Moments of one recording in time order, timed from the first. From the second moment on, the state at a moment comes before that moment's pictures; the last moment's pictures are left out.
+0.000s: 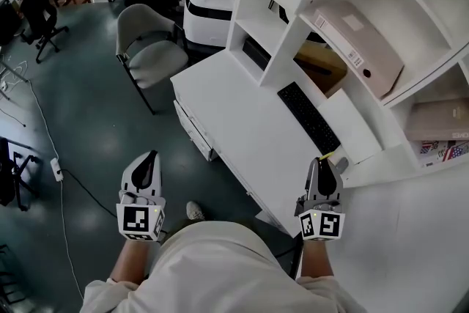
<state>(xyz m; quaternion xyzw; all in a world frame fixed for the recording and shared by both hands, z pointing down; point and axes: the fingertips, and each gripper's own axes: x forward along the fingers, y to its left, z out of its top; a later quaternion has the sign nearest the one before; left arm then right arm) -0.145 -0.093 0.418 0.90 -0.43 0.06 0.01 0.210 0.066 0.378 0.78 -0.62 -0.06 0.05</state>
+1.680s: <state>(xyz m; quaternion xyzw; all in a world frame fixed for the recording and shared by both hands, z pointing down) -0.215 -0.154 0.435 0.81 -0.57 0.09 0.04 0.240 -0.128 0.633 0.64 -0.70 0.12 0.30</state>
